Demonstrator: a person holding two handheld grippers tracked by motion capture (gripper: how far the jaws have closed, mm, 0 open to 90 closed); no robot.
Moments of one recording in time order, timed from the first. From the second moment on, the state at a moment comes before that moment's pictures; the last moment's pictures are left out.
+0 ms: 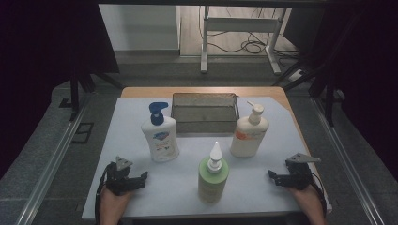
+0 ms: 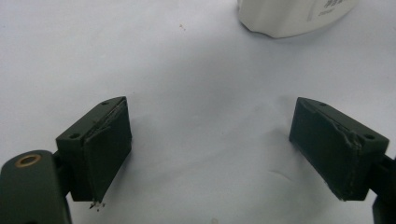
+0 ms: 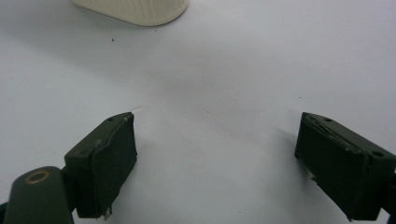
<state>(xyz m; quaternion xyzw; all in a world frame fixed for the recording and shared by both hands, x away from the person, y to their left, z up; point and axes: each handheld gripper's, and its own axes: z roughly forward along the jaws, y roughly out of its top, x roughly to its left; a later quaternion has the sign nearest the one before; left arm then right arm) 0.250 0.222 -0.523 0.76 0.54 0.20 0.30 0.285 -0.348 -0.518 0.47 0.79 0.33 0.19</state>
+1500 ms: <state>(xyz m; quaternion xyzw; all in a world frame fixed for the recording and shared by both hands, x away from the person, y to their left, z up) 0.250 0.222 -0.523 0.76 0.54 0.20 0.30 0.284 -0.350 -0.513 0.47 0.79 0.34 0.19</state>
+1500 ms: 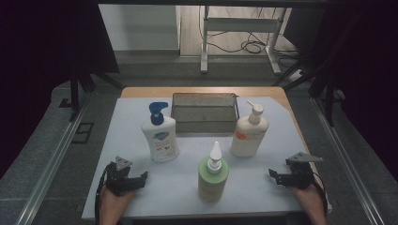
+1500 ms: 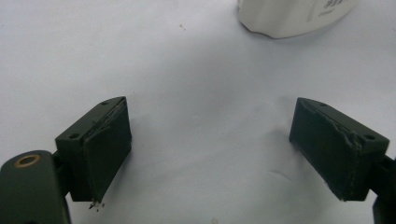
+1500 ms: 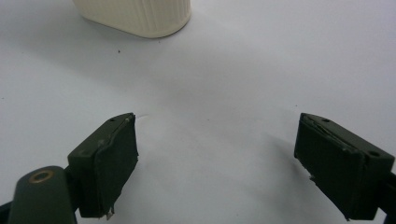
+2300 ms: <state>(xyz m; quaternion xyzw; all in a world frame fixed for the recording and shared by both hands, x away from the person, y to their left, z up) 0.250 0.222 -0.524 0.76 0.54 0.20 0.30 0.288 -0.341 -0.504 0.46 0.79 0.36 0.18</state>
